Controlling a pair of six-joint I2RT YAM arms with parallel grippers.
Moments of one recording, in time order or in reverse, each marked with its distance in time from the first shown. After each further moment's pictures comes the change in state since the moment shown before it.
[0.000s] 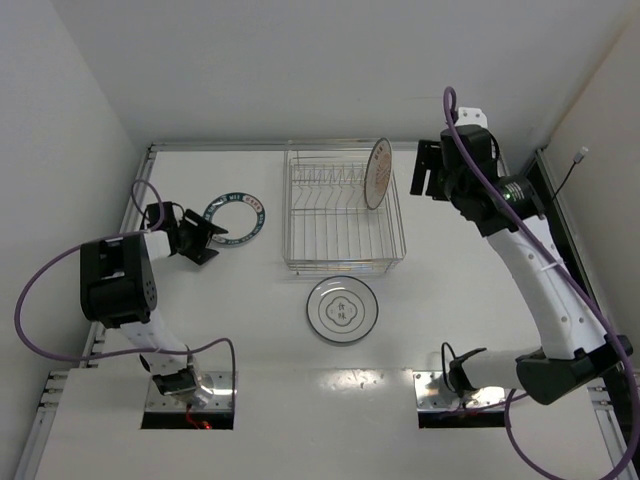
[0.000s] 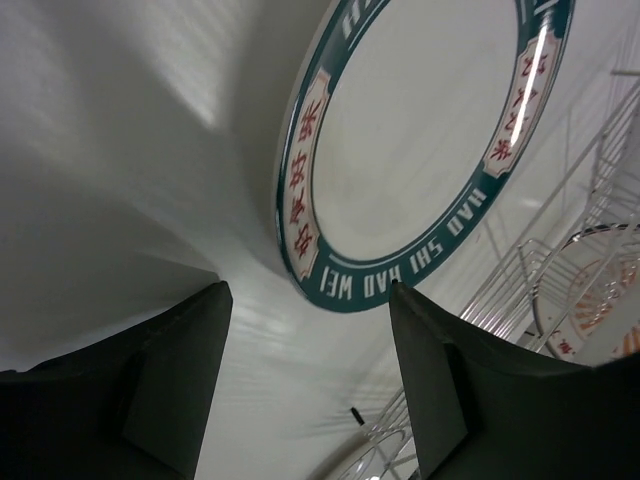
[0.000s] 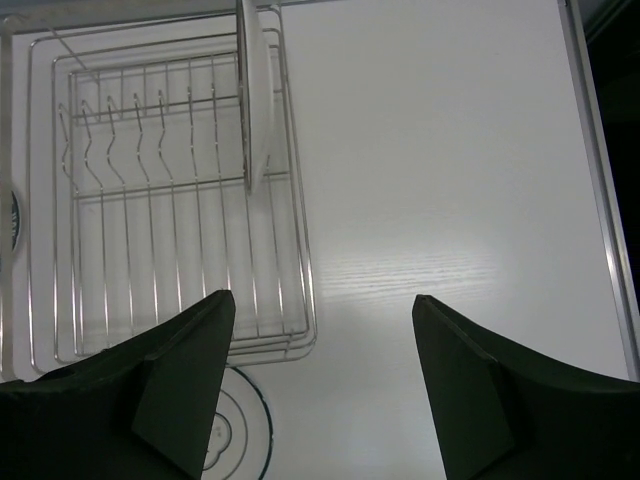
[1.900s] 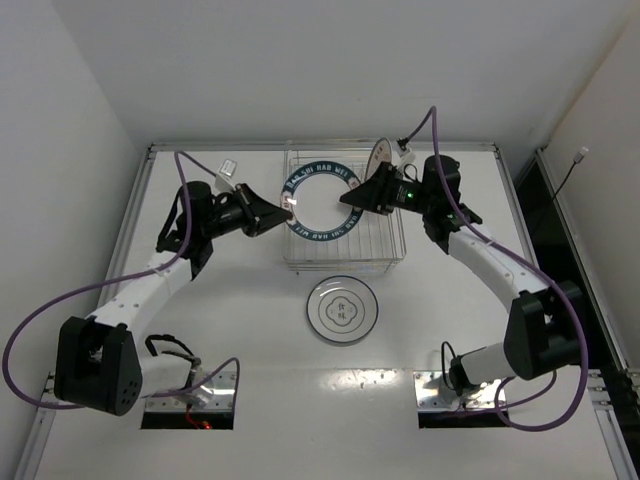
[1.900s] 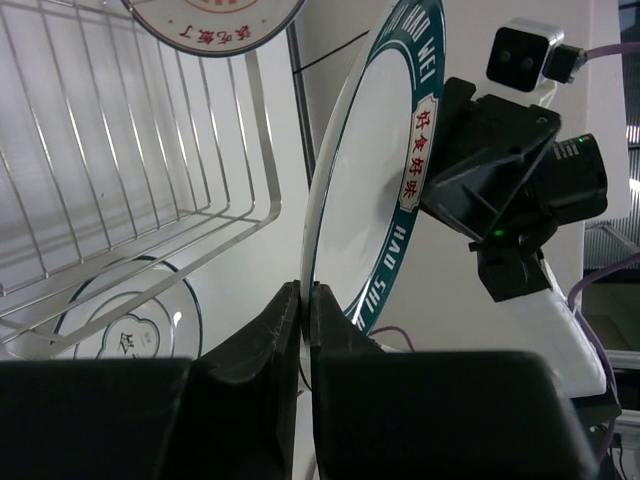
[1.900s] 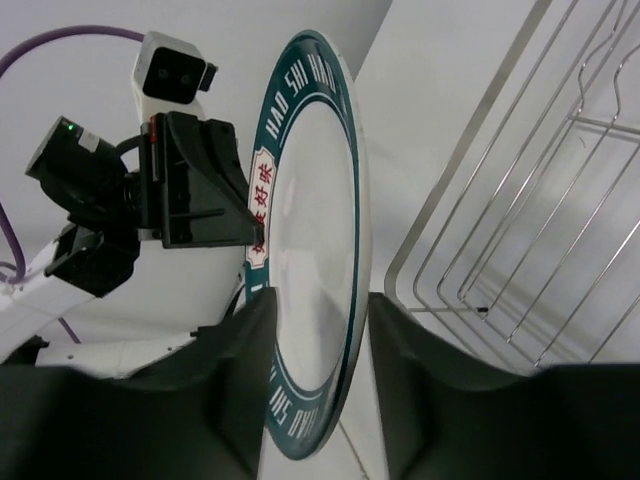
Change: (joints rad) left arm -0.456 -0.496 -0.020 0.230 0.320 -0.224; right arm -0.109 0.120 -0.607 1.123 -1.173 0.481
